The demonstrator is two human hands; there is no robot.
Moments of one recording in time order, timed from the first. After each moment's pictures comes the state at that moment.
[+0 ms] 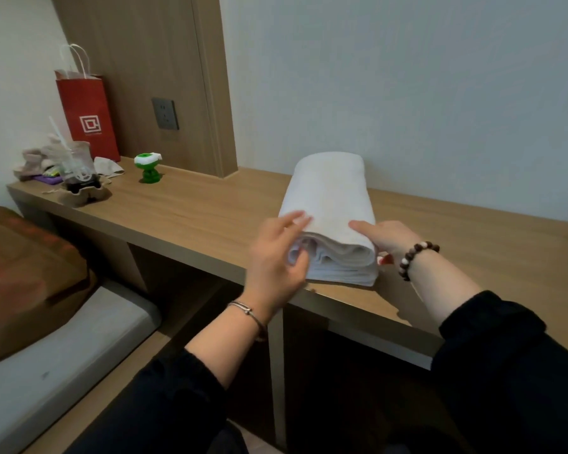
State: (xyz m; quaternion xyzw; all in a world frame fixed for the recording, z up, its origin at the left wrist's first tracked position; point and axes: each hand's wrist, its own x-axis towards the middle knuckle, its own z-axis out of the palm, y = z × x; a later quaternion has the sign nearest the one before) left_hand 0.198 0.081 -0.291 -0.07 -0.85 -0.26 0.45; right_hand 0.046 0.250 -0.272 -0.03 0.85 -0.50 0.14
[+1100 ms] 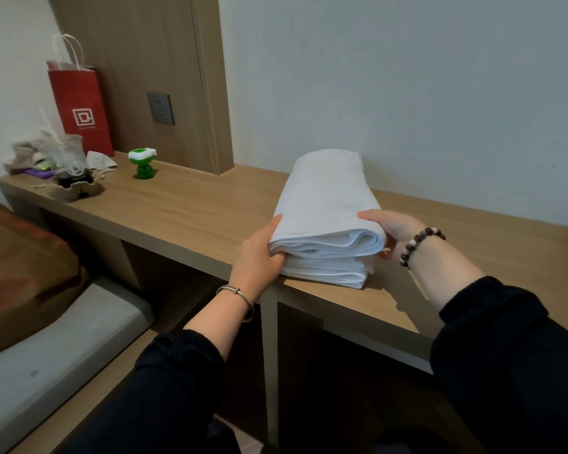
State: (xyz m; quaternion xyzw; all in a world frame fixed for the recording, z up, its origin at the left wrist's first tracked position) left_hand 0.161 0.041 -0.318 0.06 -0.89 -0.33 0.30; right_hand 0.047 0.252 -0.250 0.05 0.71 -0.67 0.20
